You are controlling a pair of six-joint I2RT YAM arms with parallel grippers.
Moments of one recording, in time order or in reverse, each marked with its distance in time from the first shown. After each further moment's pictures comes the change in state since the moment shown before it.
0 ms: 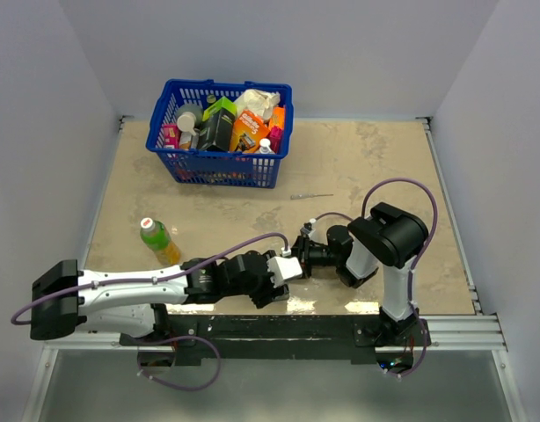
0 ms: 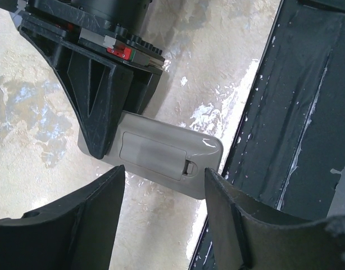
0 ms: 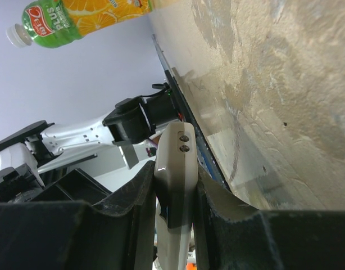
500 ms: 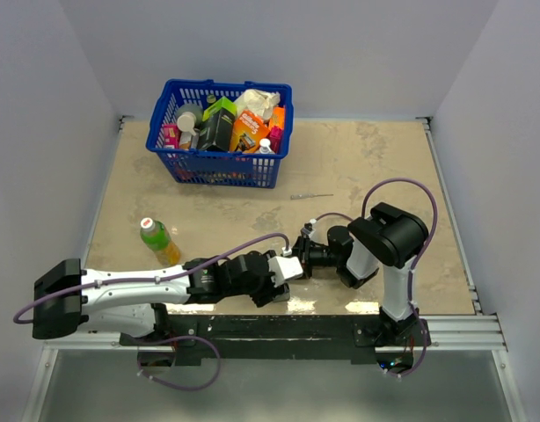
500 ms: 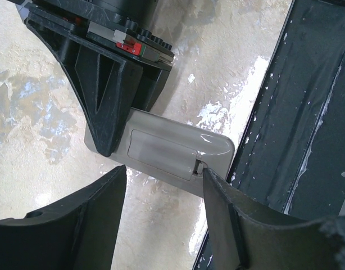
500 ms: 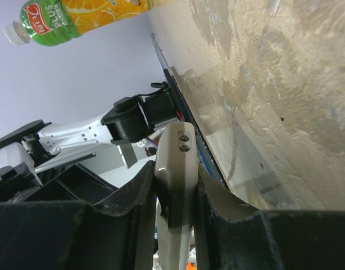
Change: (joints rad) left arm 0.000 0.020 0.000 0.002 -0.027 0.000; right arm -0.001 0.000 -0.008 0.005 -0.002 -0.008
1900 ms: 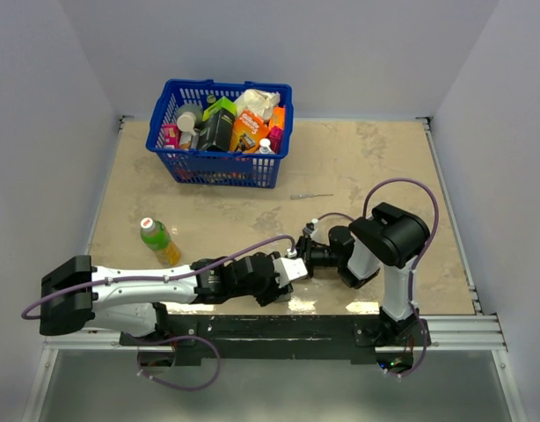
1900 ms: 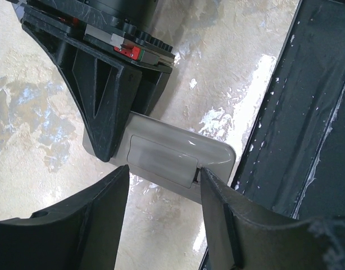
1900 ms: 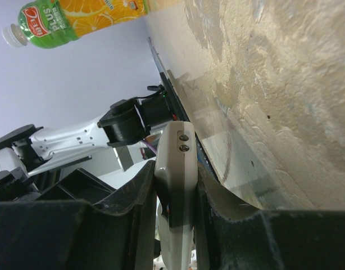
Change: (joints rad) left arm -0.006 0.060 0.008 0.040 -0.024 0.012; right arm -0.006 -0.005 -0.009 -0.008 0.004 -0.028
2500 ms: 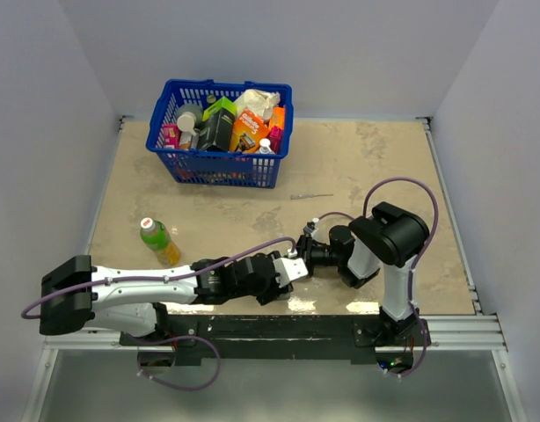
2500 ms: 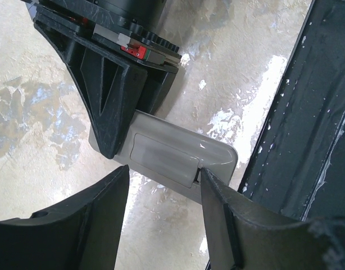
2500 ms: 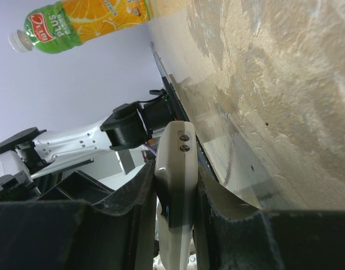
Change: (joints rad) left arm -0.006 0.000 0.006 -0.004 -0.046 0.018; right arm -0.006 0.008 0.002 0.008 0.000 0.003
